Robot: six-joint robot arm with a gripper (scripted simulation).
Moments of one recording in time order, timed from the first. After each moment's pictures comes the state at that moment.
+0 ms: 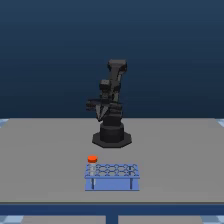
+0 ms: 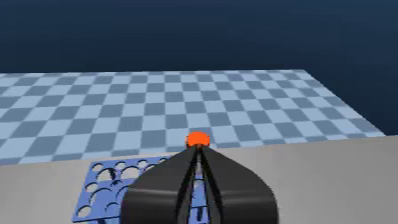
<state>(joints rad) -0.16 -0.84 1.16 -0.02 -0.11 -0.04</state>
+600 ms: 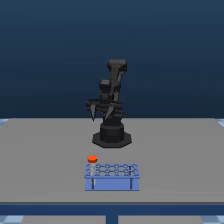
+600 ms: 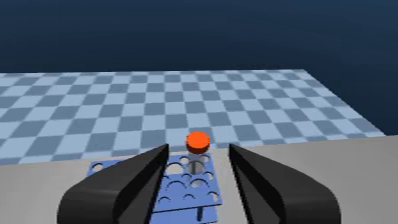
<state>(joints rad) -0.16 -0.84 1.16 -0.02 -0.11 -0.04</state>
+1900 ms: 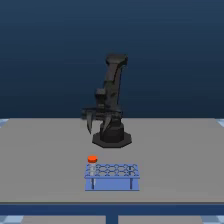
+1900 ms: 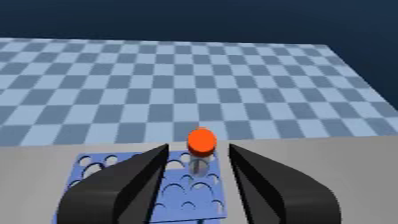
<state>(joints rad) -0.24 -0.53 1.03 -0.71 -0.19 0.59</state>
